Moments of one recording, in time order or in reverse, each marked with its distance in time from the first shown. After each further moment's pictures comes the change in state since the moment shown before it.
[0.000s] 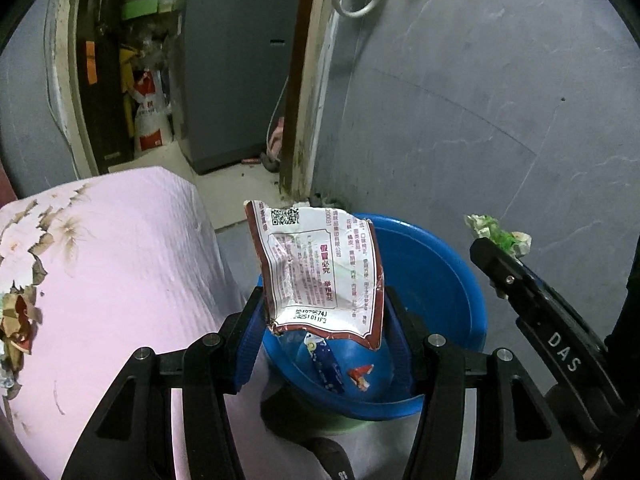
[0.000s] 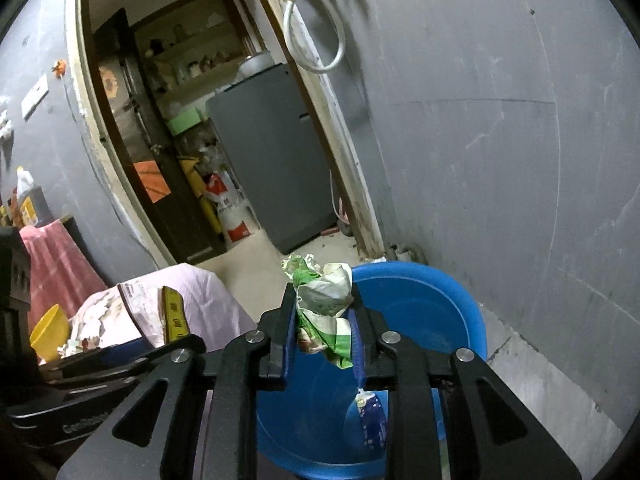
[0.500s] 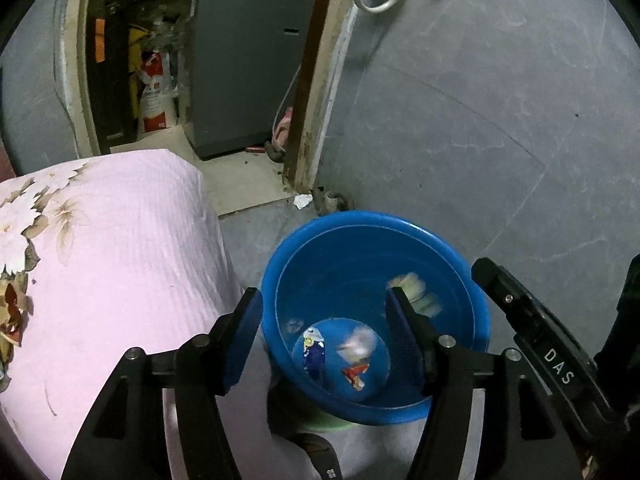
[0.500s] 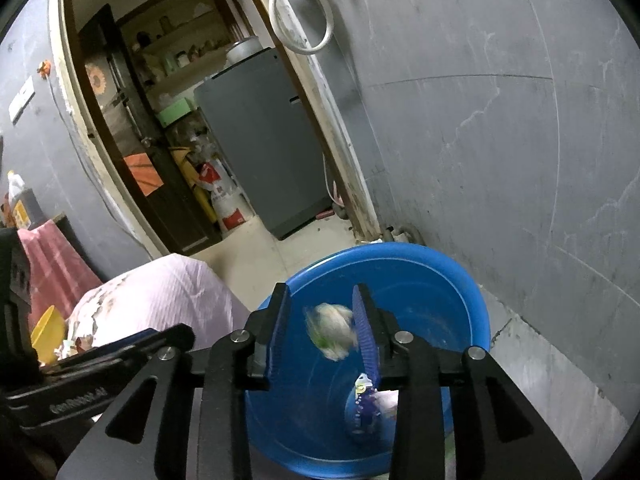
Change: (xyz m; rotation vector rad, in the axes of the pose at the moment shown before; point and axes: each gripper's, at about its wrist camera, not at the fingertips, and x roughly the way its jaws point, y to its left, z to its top) left arm 0.001 0.013 0.004 -0.072 0.017 -0.009; right arm 0.013 -0.005 0.001 0.036 0.061 -0.014
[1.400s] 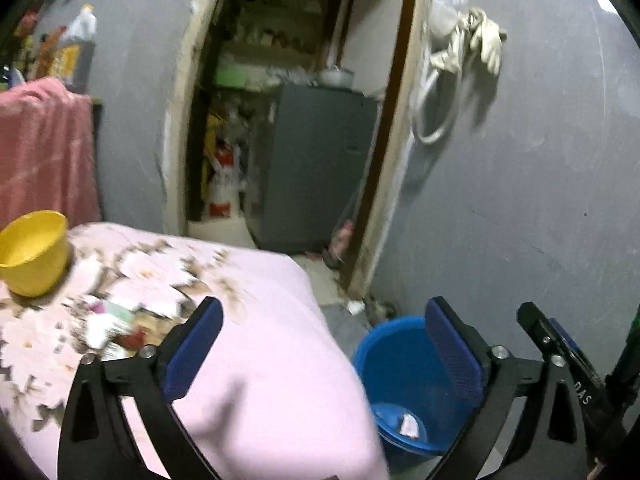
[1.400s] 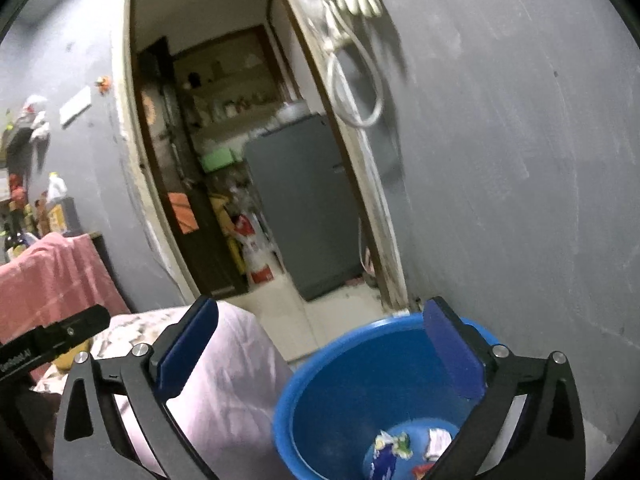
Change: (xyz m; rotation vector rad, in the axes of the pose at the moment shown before) left arm -0.140 0.064 -0.015 -0.085 -0.446 0.168; right arm -0.038 0.046 0.002 -0.127 -0.282 0.103
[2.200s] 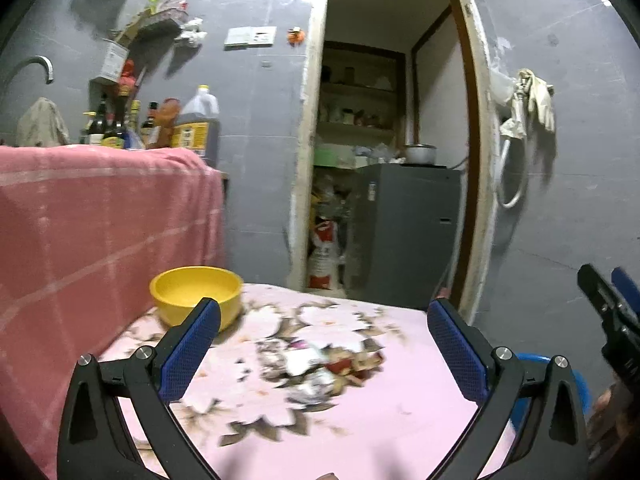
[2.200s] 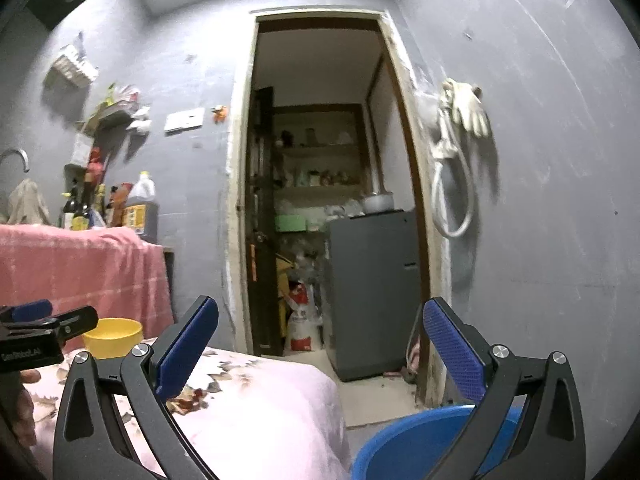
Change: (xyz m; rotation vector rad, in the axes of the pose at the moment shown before) left arm -0.116 0.083 -0.029 0.022 -0.278 0.322; right arm -0.052 0.114 -0.011 -0.270 -0.307 0.186
